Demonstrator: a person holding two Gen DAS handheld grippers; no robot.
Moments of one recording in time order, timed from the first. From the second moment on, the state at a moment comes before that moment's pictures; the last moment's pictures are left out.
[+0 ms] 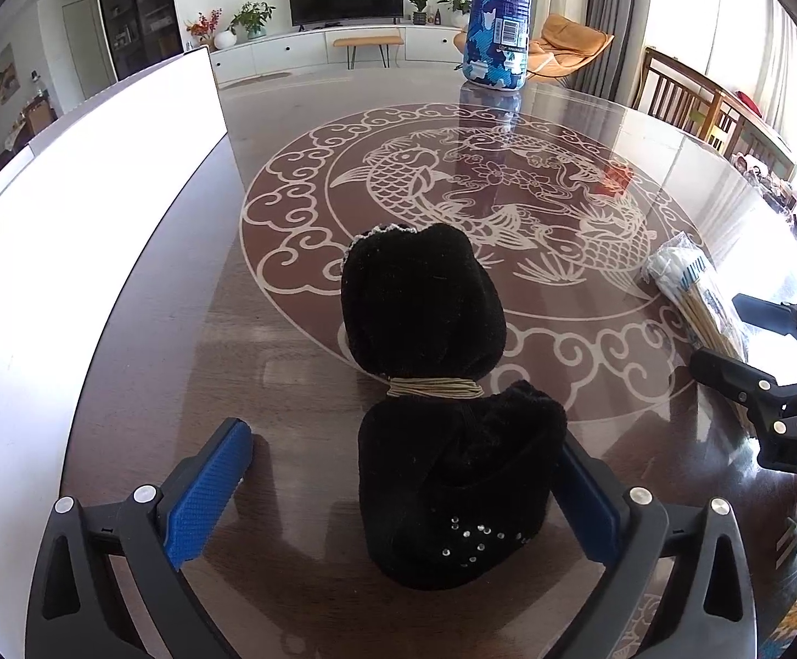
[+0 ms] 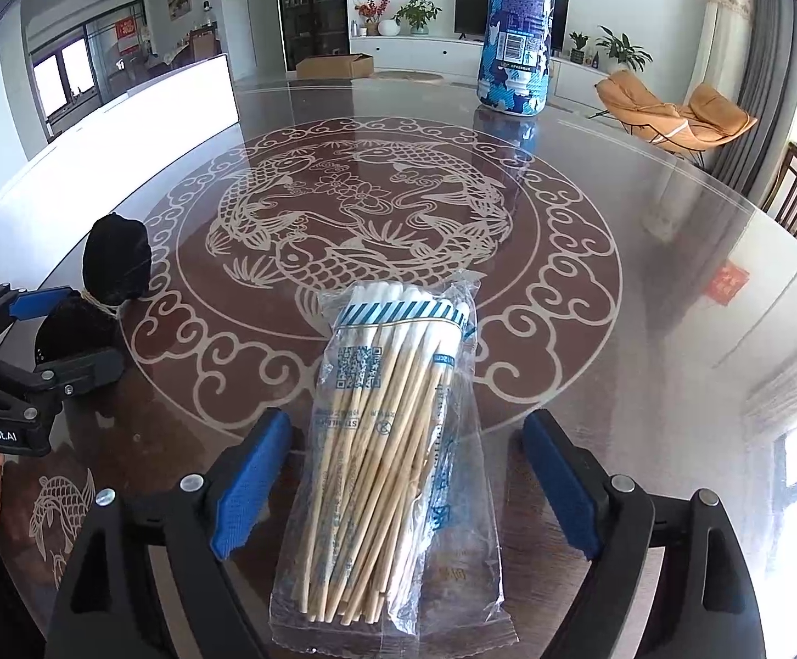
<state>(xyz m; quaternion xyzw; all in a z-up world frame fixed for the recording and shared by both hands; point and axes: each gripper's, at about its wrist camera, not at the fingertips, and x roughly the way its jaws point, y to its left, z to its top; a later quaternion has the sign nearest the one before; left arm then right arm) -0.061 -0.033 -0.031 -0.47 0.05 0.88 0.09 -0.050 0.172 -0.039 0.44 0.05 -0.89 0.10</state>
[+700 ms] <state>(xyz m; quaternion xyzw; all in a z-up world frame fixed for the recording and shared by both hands) -0.061 -0.033 -0.032 -0.47 0.05 0.88 0.10 -0.051 0.171 -0.041 0.45 0.05 -0.89 0.10</state>
